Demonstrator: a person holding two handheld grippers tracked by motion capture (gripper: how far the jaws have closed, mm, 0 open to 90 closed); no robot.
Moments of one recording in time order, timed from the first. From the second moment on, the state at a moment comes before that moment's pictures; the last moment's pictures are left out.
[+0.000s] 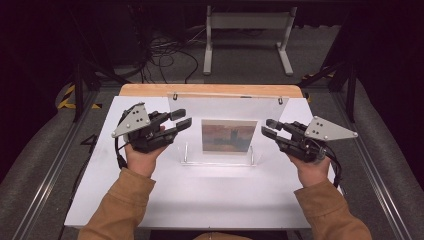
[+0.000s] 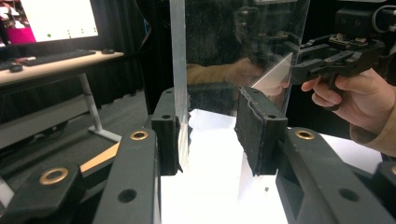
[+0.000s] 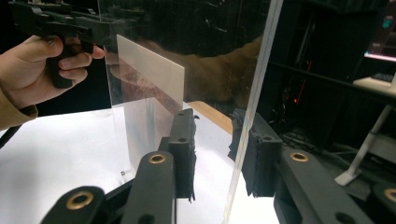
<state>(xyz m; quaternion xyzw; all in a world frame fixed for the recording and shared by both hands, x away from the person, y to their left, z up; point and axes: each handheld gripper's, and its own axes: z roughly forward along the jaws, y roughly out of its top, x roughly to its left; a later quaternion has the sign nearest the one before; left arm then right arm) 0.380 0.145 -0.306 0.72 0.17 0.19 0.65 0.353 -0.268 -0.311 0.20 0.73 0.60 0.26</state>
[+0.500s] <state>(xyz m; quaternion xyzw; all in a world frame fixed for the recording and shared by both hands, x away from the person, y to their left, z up) 0.414 0.137 -0.312 0.72 0.20 0.15 0.64 0.383 -0.272 -0.311 0.25 0.73 0.60 0.23</state>
